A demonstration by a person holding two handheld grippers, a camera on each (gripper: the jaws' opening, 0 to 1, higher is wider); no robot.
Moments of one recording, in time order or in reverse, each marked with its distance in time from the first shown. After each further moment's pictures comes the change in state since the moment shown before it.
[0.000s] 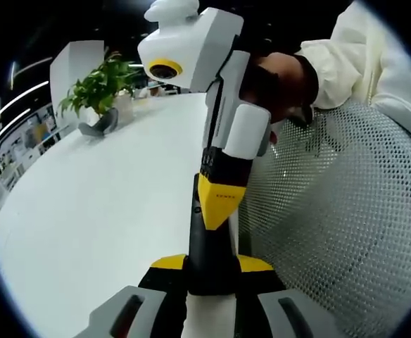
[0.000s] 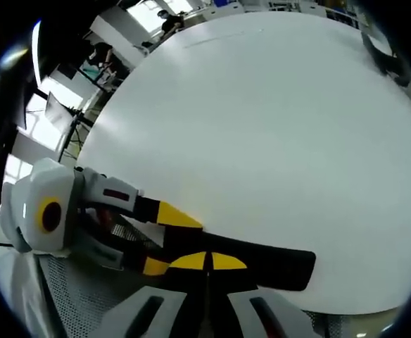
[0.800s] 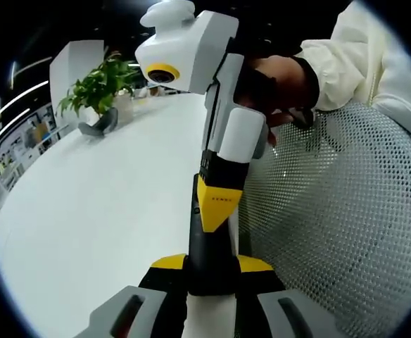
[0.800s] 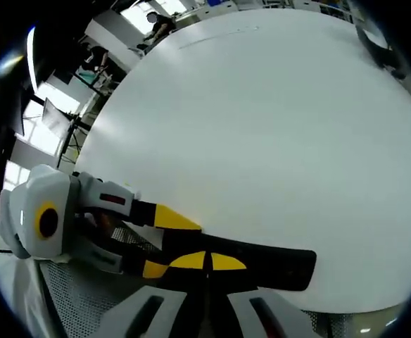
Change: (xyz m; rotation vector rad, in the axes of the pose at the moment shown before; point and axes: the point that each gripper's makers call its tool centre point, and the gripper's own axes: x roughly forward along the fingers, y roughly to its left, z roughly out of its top) left arm 0.001 0.000 0.000 -0.003 0.003 -0.001; right arm 0.003 -0.002 0.001 0.028 -0.001 -0.008
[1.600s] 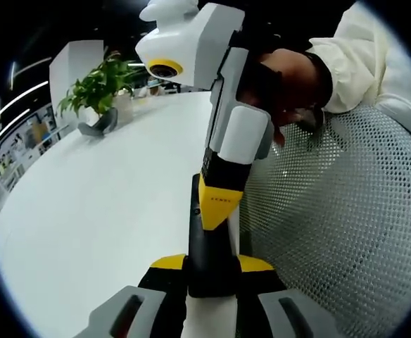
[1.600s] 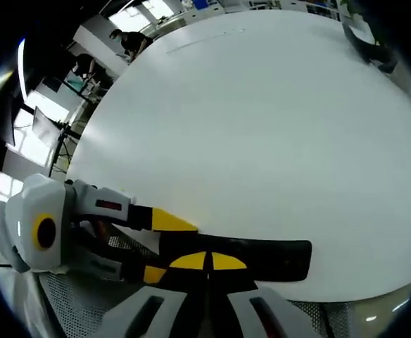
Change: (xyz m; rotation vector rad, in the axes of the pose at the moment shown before) left arm 0.001 0.000 0.001 0.006 0.007 0.003; right arm -0.005 -0.007 0.001 0.071 -0.032 -0.065
